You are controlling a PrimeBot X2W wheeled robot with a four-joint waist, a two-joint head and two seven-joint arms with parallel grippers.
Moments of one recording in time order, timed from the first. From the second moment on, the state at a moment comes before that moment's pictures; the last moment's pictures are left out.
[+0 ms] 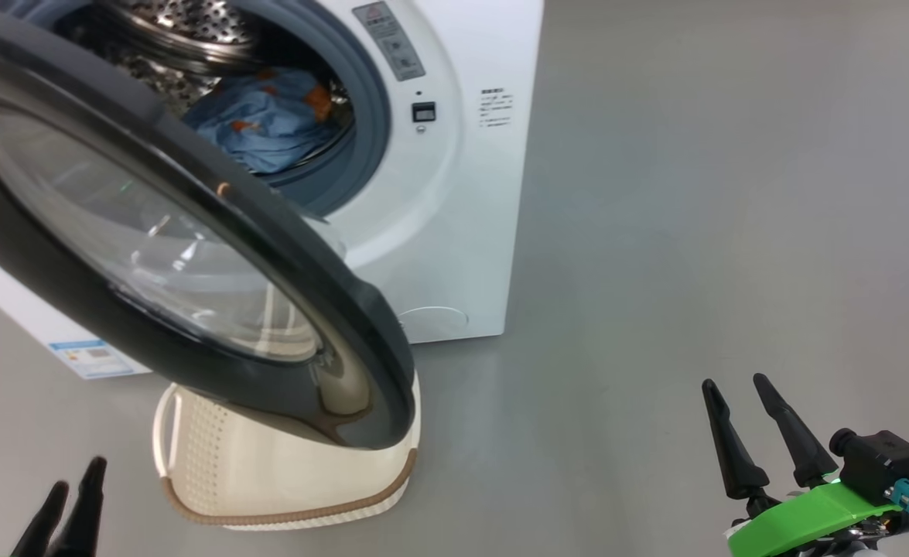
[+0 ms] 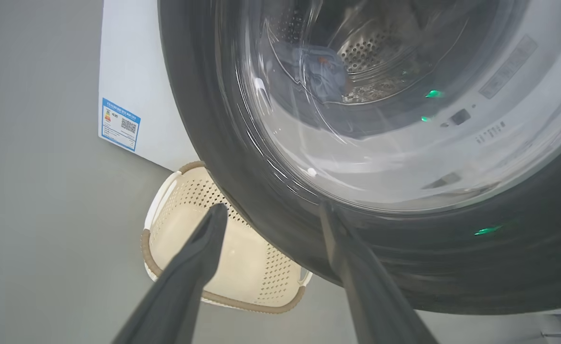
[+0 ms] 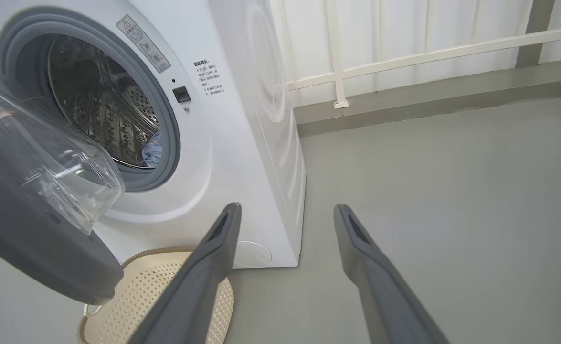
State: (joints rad) left arm 0.00 0.52 -0.23 0.22 -1.27 -0.13 -0.14; right arm -0.06 -0.17 0.07 0.20 0.42 0.13 -0.25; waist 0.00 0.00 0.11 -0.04
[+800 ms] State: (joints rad) left arm 0.07 0.26 0.05 0.24 -0.46 -0.13 -0.25; right arm 0.00 -0.19 0.02 0.19 0.42 0.13 -0.25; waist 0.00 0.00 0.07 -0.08
